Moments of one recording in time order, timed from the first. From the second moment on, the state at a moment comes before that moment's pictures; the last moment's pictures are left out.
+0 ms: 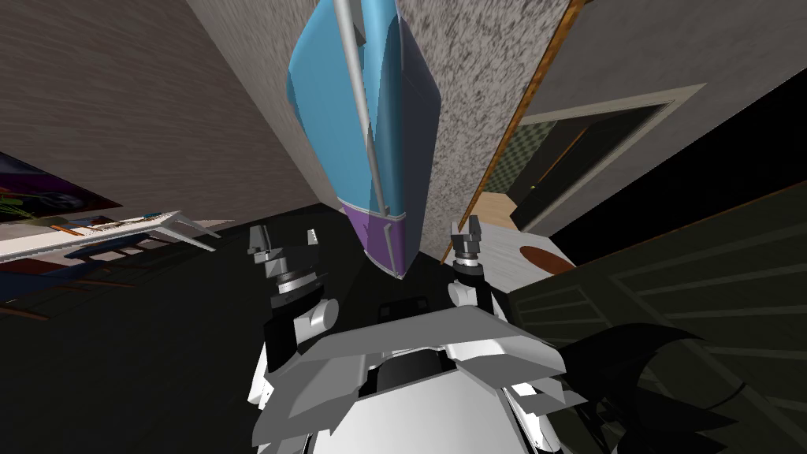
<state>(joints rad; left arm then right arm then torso) 0.48 -0.02 0.07 -2.39 0.07 -0.41 0.16 0.53 -0.02 0.07 -2.27 -0.06 -0.58 0.15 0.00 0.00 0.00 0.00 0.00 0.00</state>
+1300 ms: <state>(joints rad) 0.48 0.05 0.08 -2.39 0.08 -0.39 0.17 0.53 -0.02 0.07 -2.27 -0.06 -0.58 0.15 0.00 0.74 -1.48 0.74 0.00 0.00</state>
